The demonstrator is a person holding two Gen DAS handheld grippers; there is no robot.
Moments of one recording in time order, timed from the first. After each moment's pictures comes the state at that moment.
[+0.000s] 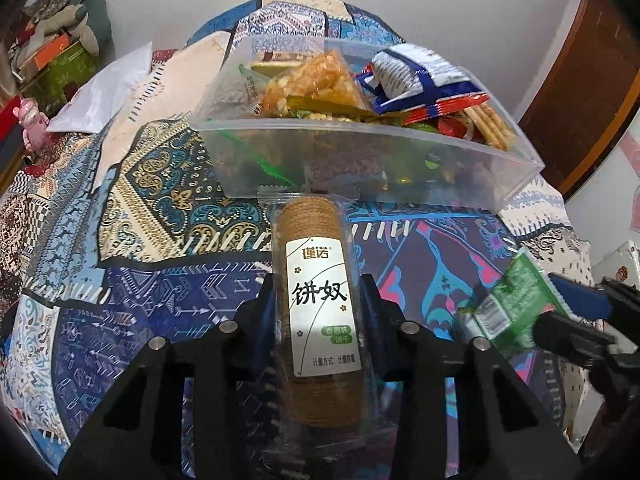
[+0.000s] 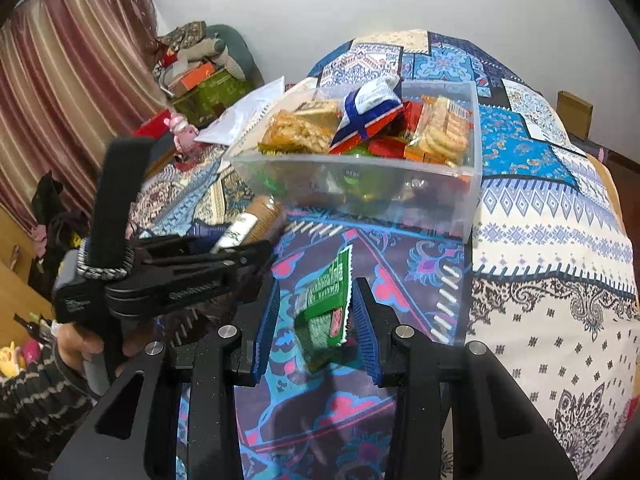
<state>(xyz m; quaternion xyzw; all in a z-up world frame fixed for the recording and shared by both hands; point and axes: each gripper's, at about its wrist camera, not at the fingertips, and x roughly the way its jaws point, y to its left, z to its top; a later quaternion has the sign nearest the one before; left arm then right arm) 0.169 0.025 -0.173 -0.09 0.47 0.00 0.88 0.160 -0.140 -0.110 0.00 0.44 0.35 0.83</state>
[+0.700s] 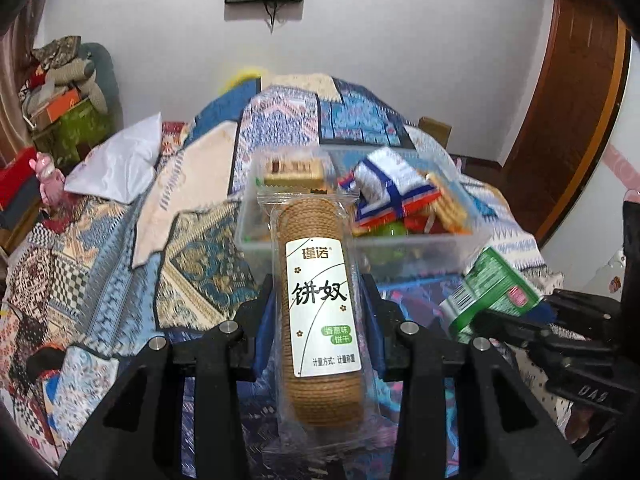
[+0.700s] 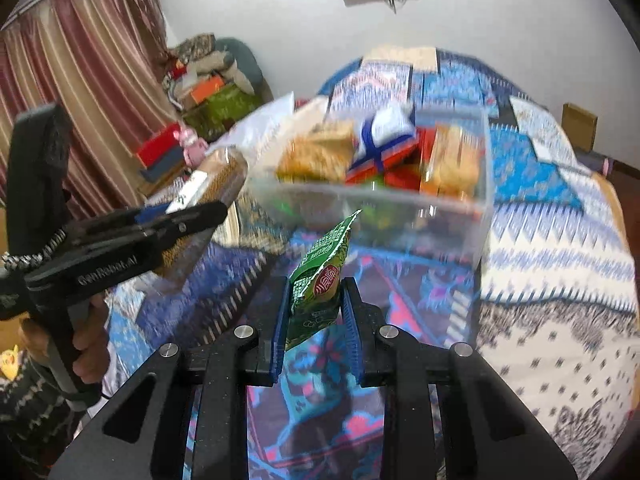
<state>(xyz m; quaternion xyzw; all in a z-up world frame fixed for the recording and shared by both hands) 0.157 0.037 -0.087 -0.06 0.37 0.01 0.93 0.163 -0.135 -0.086 0.01 0.40 0.36 0.84</state>
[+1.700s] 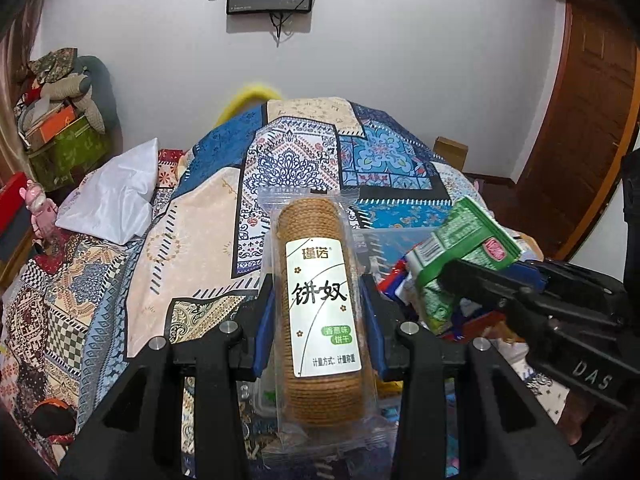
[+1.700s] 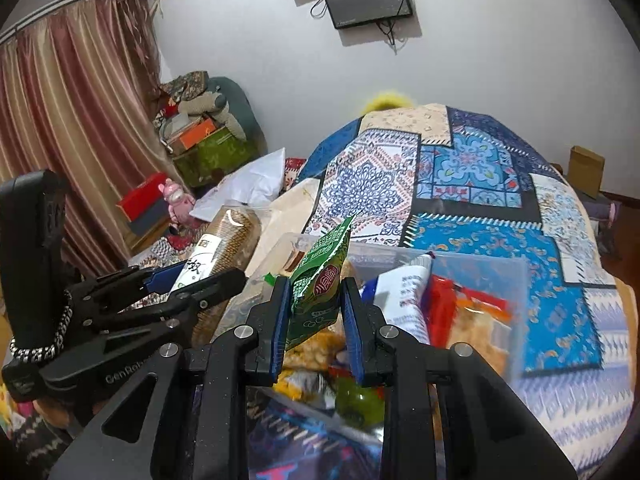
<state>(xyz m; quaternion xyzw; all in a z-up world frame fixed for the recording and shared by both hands) 0.276 0.074 -0.086 -0.05 0.36 0.02 0.93 0.280 -0.074 -0.055 0.03 0.35 0.36 0.87</state>
